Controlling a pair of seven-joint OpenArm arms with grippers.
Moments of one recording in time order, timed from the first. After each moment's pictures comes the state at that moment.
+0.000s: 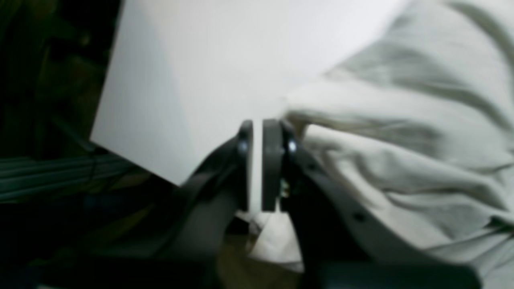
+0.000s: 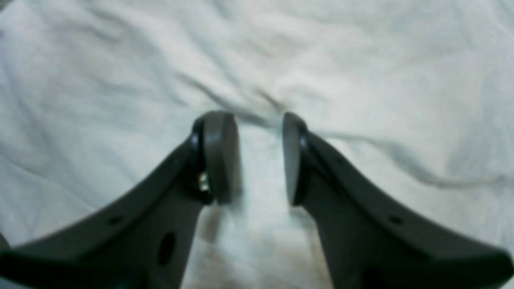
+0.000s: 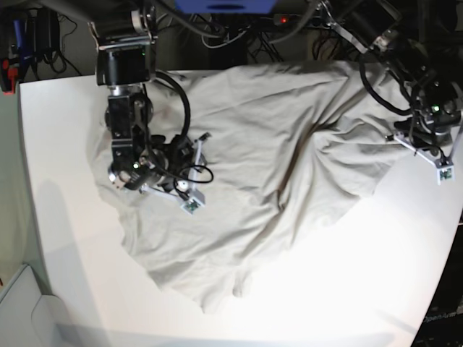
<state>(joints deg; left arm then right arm) -3.1 2.8 -43.8 106.8 9.7 -28.5 63.8 11.9 -2.7 0.1 77.9 2.1 39.9 -63.3</state>
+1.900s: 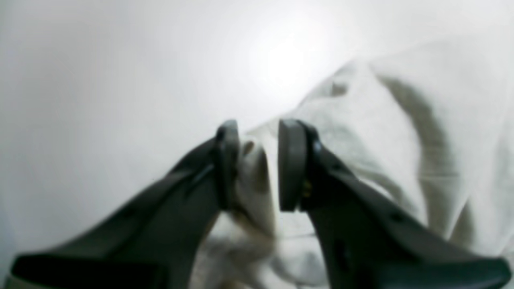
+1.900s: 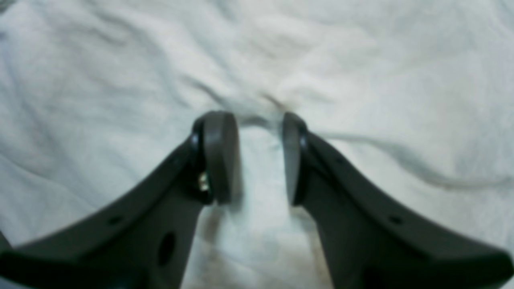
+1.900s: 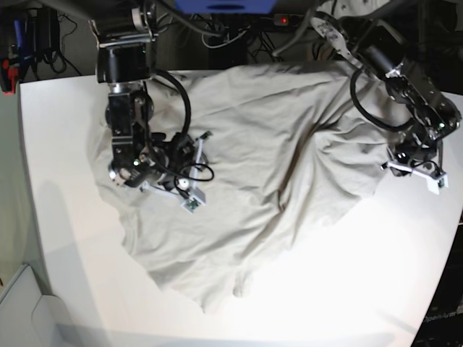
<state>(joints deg) -12.0 -0.5 -50.9 82.8 -5.9 -28.2 53.3 11.2 -2.8 0.1 78.1 2.2 39.9 -62.7</state>
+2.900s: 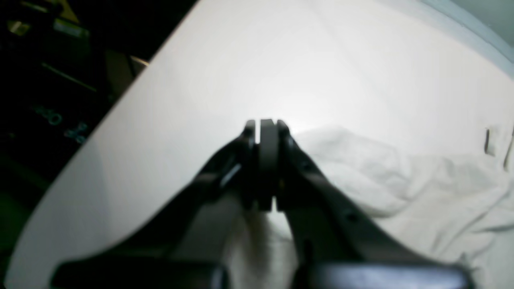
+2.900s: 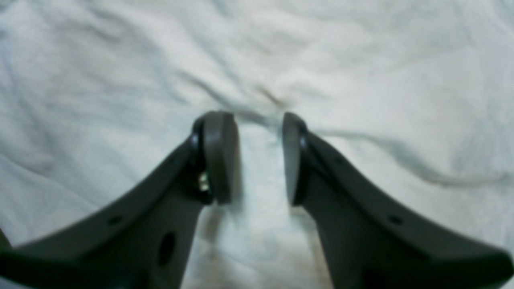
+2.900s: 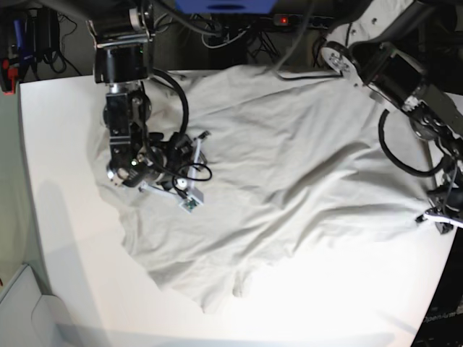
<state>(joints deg) -21.1 -3.6 -48.2 95.3 -5.2 -27.6 52.7 11.1 -2.0 -0.1 78.1 2.8 39.9 -62.5</state>
